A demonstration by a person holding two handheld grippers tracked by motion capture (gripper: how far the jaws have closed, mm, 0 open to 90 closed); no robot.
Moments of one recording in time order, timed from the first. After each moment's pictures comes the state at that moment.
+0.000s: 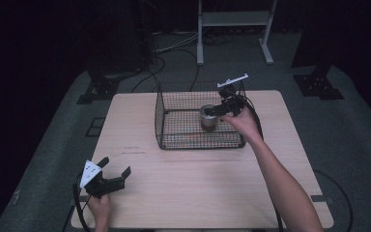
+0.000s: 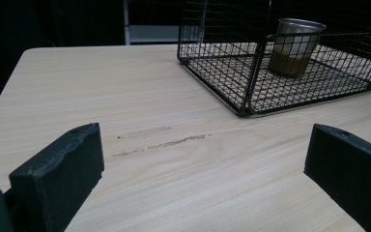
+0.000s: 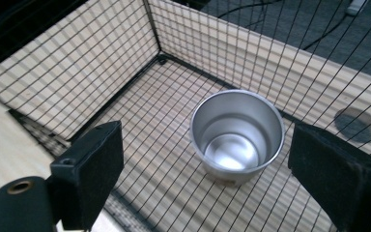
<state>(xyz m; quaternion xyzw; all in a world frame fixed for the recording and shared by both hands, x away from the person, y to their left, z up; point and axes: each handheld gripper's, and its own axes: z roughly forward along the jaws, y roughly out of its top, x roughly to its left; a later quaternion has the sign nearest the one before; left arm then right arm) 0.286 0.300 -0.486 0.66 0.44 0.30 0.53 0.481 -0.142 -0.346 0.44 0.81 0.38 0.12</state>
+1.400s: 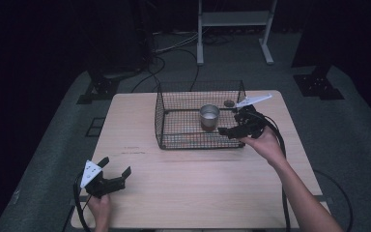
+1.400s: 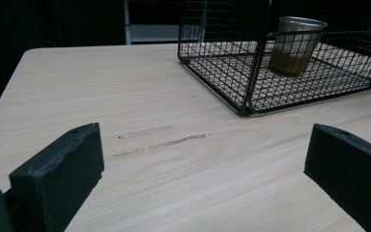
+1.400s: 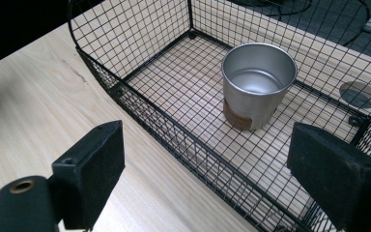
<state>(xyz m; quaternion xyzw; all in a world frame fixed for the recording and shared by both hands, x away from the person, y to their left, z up) 0.286 0.299 -0.486 0.66 0.44 0.30 0.53 0.400 -0.184 -0.345 0.39 0.82 0.41 0.12</state>
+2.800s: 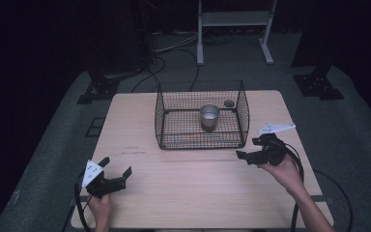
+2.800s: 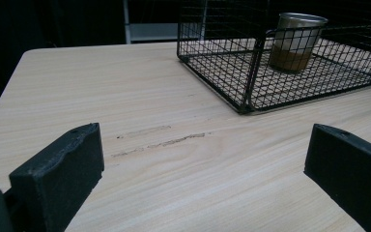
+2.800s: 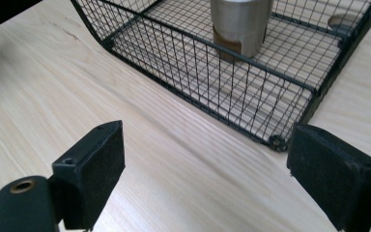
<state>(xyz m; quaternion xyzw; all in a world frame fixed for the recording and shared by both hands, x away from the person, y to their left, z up) 0.286 0.297 -0.486 0.67 0.43 0.30 0.52 0.343 -0.235 -0.395 0.42 0.80 0.41 0.12</state>
